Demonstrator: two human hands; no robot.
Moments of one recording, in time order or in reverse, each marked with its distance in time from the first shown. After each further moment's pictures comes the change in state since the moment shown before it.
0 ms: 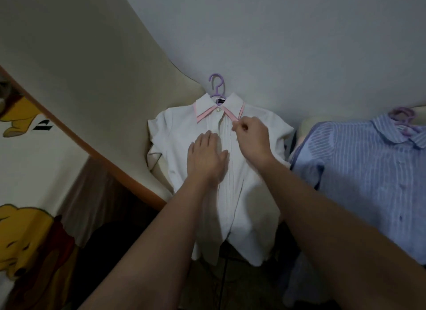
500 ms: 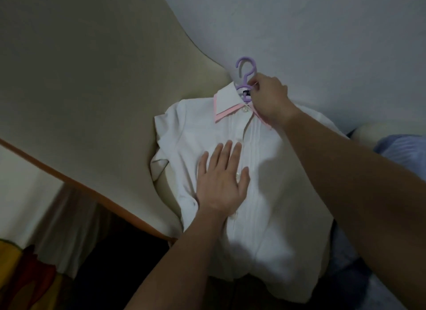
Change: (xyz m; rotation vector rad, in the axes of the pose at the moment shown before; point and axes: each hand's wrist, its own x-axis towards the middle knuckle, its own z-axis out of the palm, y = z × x) left_hand 0.009 -0.028 0.057 0.139 0.143 0.006; right_hand 0.166 0.009 0.069 -0.343 -0.238 -0.124
